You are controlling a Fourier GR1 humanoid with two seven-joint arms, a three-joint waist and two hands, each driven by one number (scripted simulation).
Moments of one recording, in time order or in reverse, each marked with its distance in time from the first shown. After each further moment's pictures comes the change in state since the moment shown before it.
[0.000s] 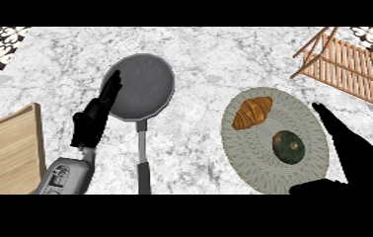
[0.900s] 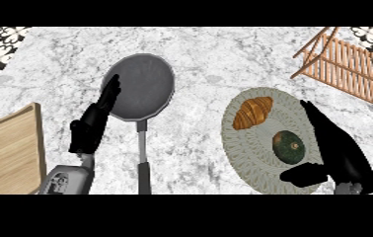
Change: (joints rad) left arm 0.051 -0.050 0.045 -0.049 -0.058 -0.053 -0.001; right arm -0.043 0.116 -0.033 0.194 0.169 0.020 -0.113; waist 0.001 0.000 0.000
